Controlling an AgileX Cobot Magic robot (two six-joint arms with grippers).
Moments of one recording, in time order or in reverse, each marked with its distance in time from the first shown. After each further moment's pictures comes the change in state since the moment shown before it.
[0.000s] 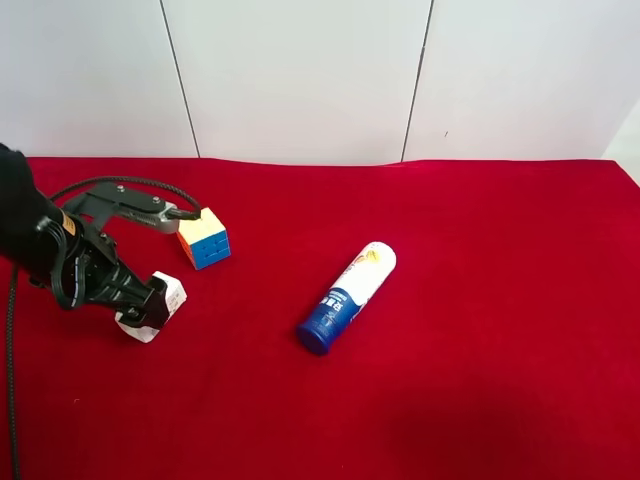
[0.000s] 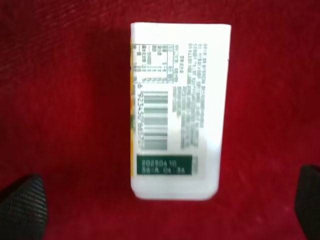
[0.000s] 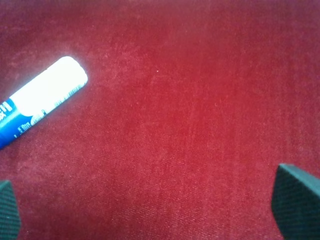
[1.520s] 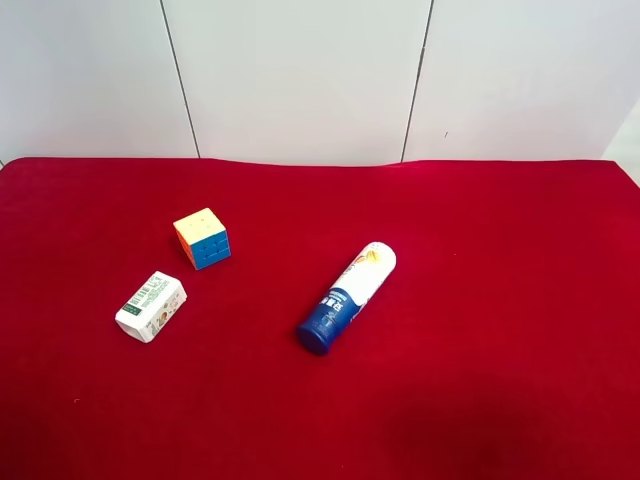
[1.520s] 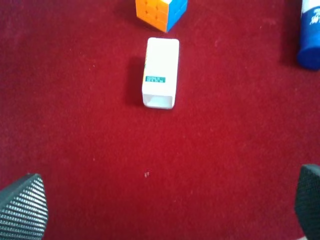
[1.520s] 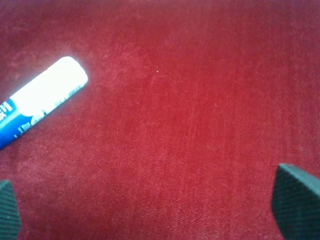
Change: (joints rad) left arm 0.000 -1.501 0.155 -0.003 0.671 -0.067; right arm 0.000 0.000 0.000 0.000 0.000 0.000
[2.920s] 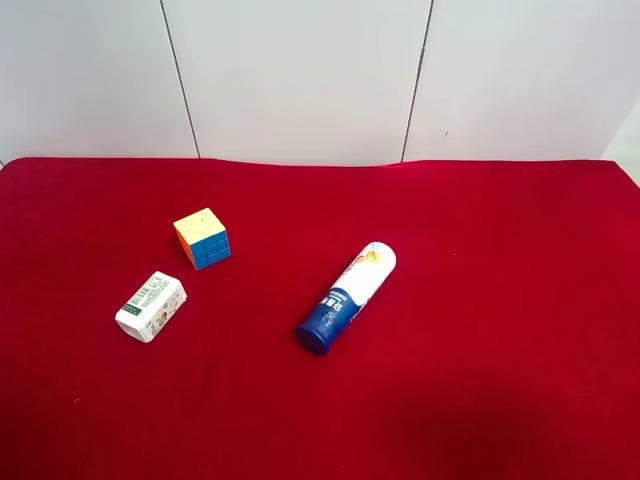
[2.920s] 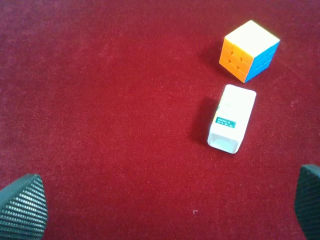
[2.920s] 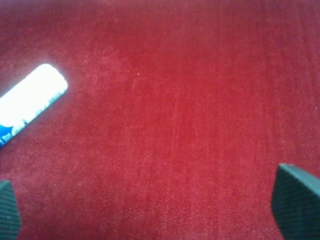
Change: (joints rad) left arm 0.299 -0.071 0.039 -0.001 -0.074 0.003; right arm -0.074 0.000 0.000 0.000 0.000 0.000
